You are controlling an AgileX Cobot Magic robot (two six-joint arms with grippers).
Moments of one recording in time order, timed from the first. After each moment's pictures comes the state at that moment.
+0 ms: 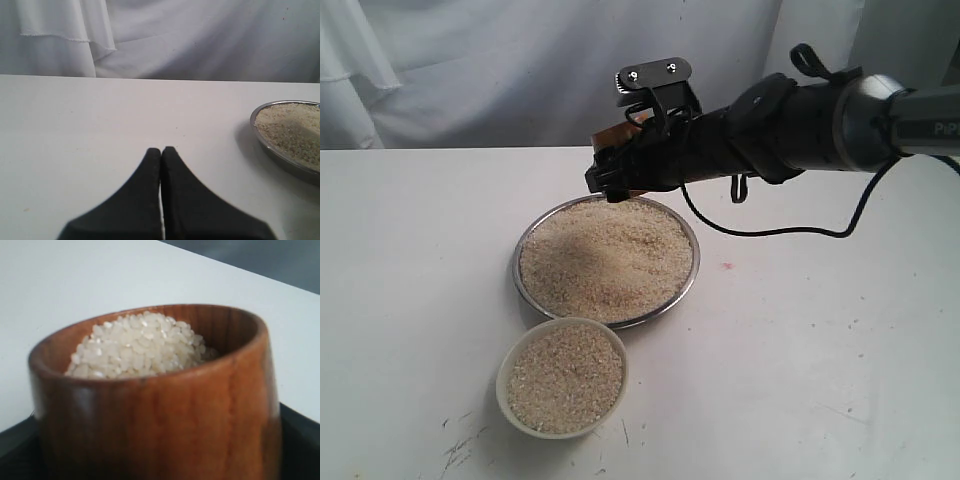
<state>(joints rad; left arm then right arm) 0.01 0.01 0.00 -0.04 0.29 0.01 0.63 2.03 -1.43 0.96 0.21 -0.94</state>
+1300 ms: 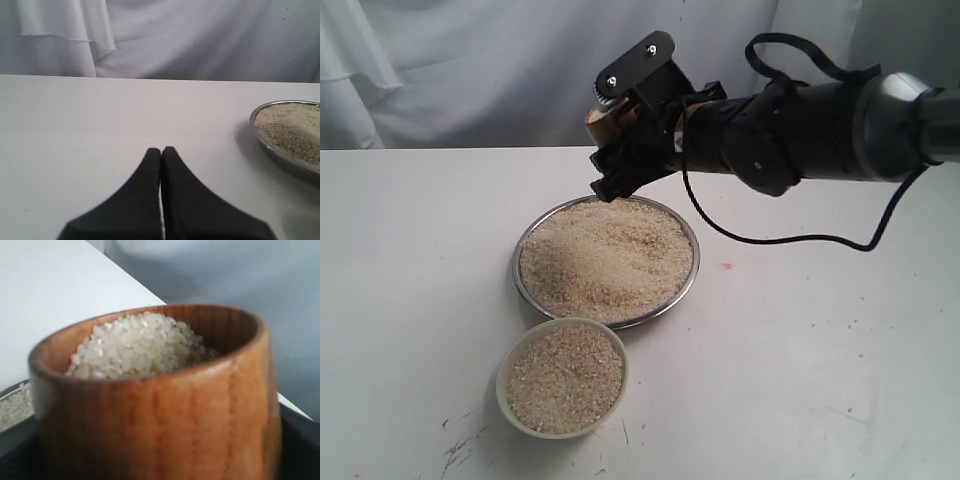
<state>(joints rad) 0.01 0.01 0.00 -0.04 0.29 0.01 0.69 1.94 -1.33 -0.35 -0.03 0.02</state>
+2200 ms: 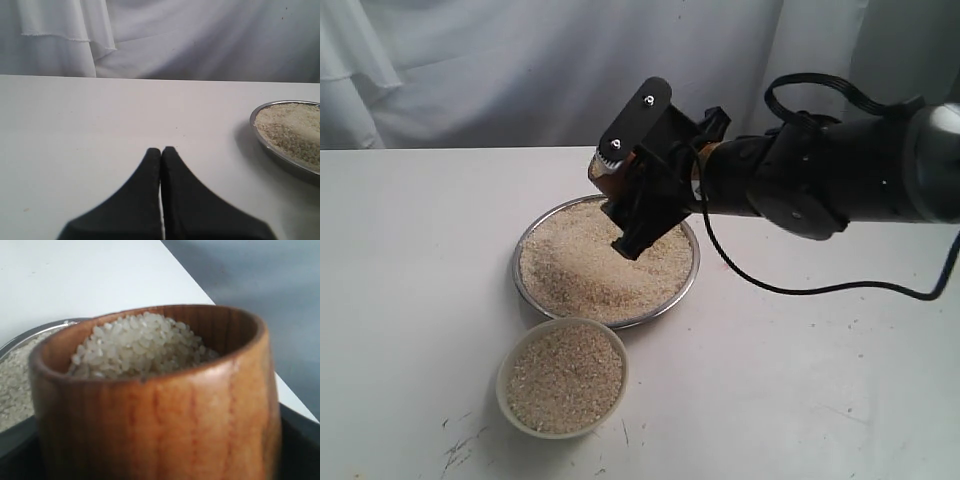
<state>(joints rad) 0.01 0.01 0.00 -0.04 0.29 0.01 0.71 1.83 -1.13 -0.51 -0.06 0.00</state>
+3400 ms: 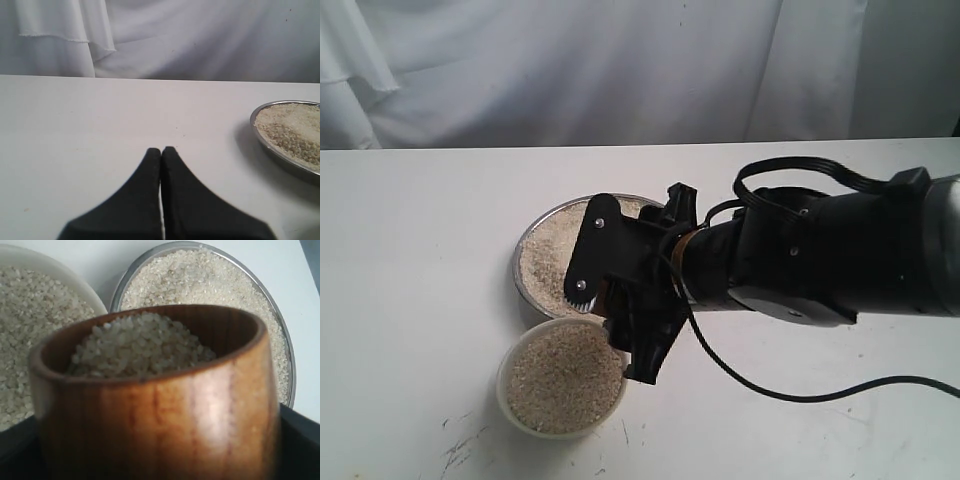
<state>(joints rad) 0.01 0.01 0.00 -0.04 0.29 0.01 0.91 1.74 -0.97 -0.61 0.16 -0.09</state>
